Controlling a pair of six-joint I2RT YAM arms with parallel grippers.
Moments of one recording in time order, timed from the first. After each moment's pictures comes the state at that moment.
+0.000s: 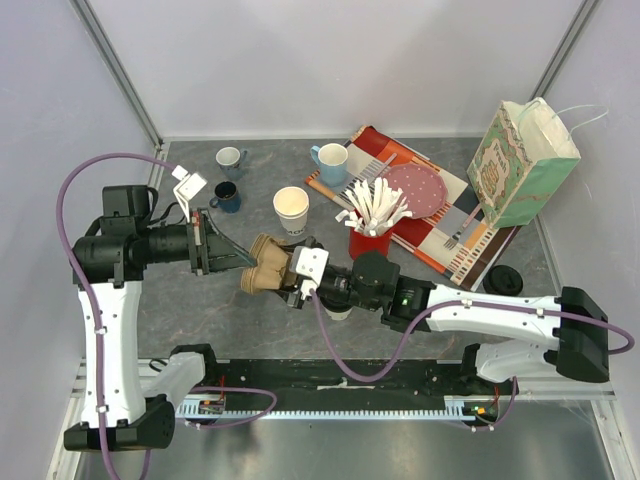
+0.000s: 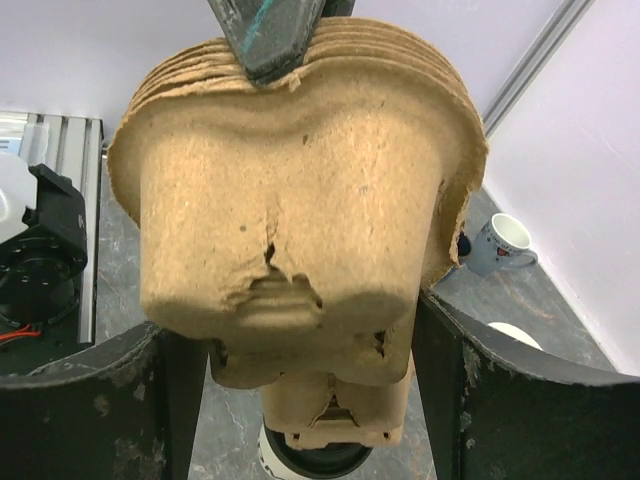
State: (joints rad) left arm 0.07 0.98 1.41 -1.35 1.29 0.11; right arm 1.24 1.31 0.93 0.41 -0.01 -0.32
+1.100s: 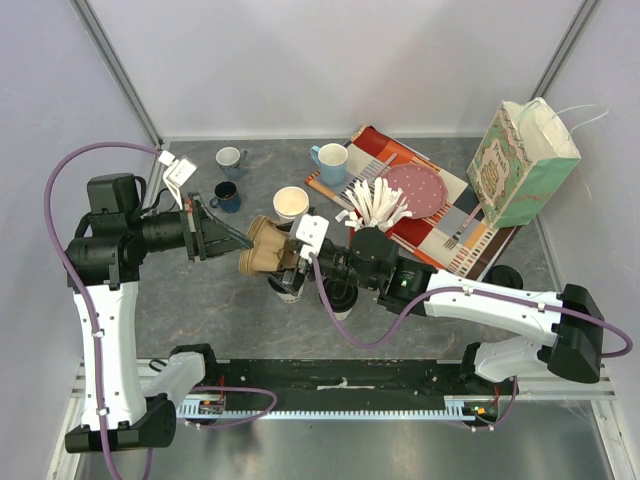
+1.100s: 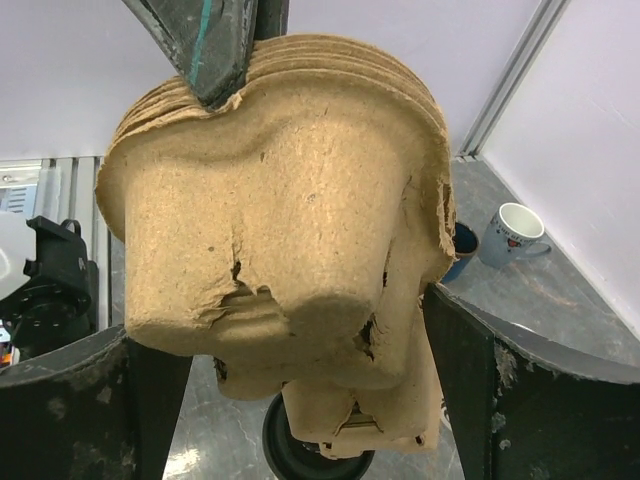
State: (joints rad) left arm 0.08 0.99 1.47 -1.19 1.26 0.00; right arm 1.15 1.33 1.04 0.33 -0.09 -0.20
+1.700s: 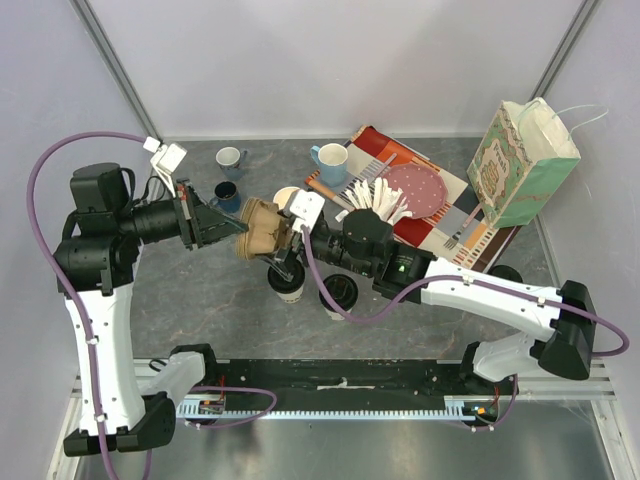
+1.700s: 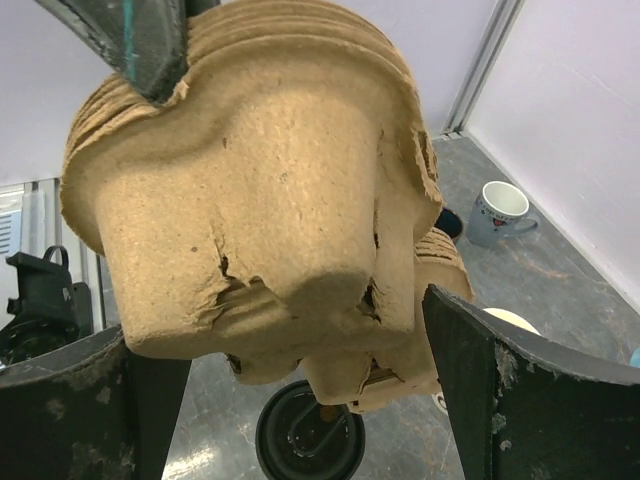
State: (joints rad) left arm 0.08 1.00 1.57 -1.10 1.15 -0.14; right arm 1.12 1.38 1.20 0.17 -0.03 -0.13
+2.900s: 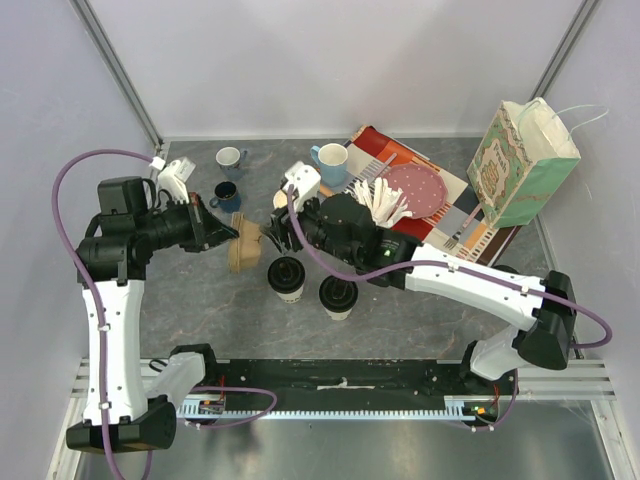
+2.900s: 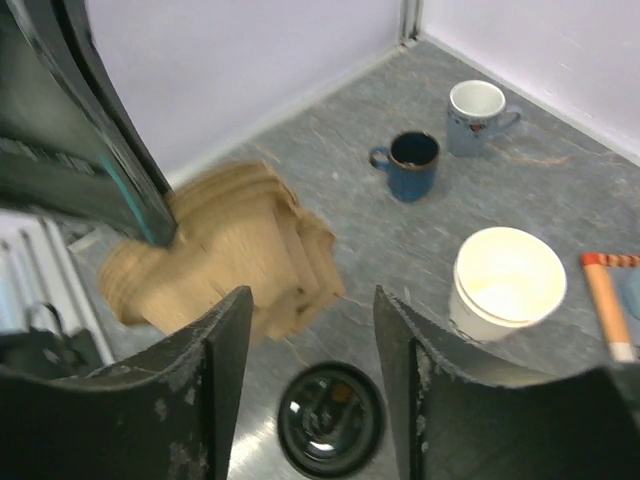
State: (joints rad) left arm 0.08 0.97 1.38 -1.11 0.76 -0.13; right arm 1.10 1.49 1.35 -0.01 0.16 0.09
